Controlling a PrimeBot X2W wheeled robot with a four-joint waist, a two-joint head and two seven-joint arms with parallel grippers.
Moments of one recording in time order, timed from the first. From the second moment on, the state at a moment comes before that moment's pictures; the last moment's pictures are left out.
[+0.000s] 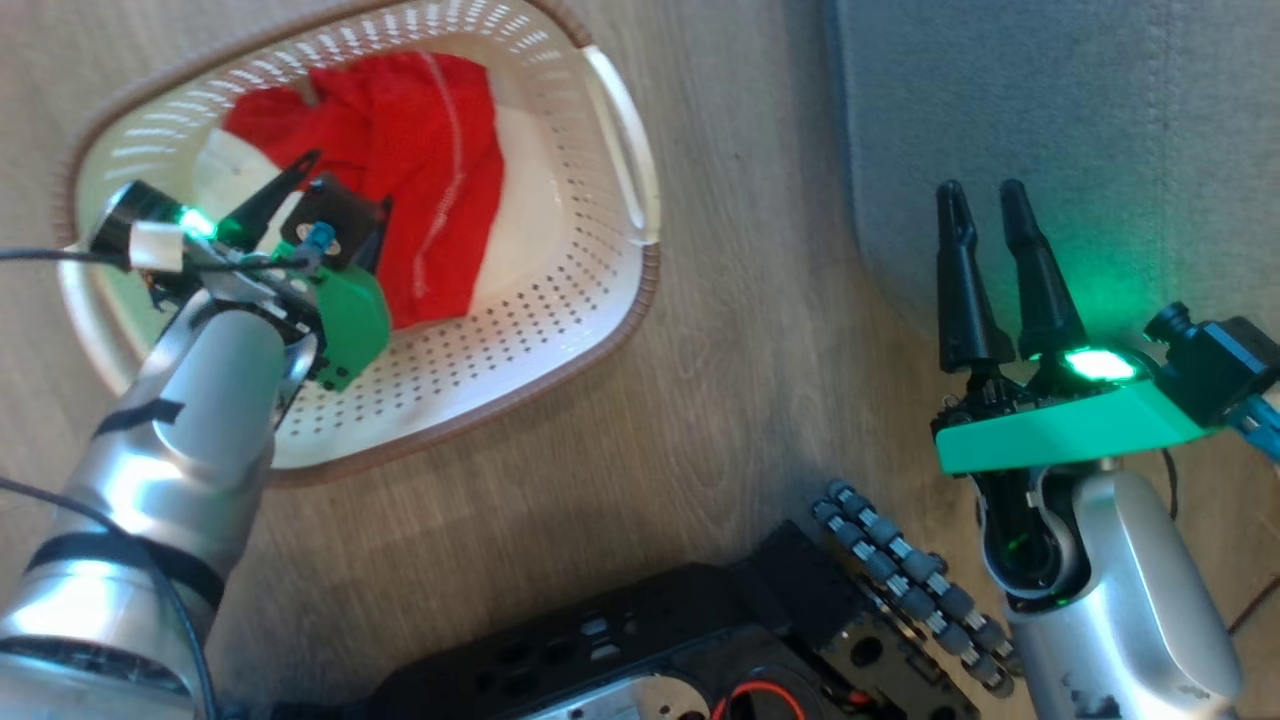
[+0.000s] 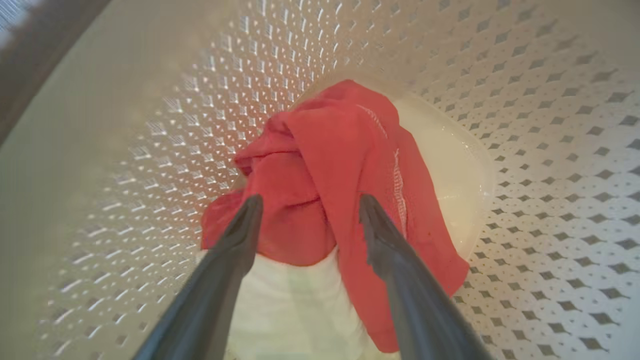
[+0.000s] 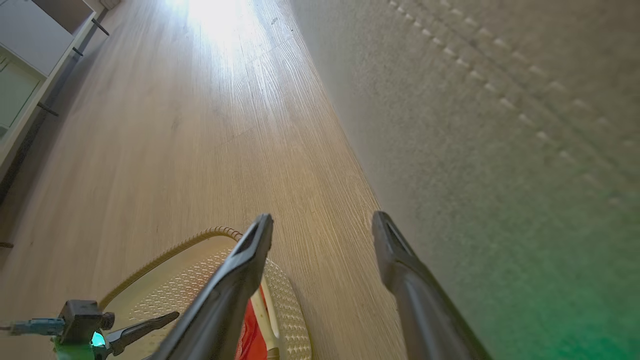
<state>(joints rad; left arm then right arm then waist) -0.89 0.21 -0.48 1.00 0.09 -0.04 -0.26 -0.27 -0.05 0.14 0.07 0.62 0.13 -0.26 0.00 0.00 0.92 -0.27</state>
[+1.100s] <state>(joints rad) -1.06 0.18 -0.55 1.29 0.07 -0.05 -0.07 -0.19 -0.04 0.16 -0.03 0.66 0.13 -0.26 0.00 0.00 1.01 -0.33</state>
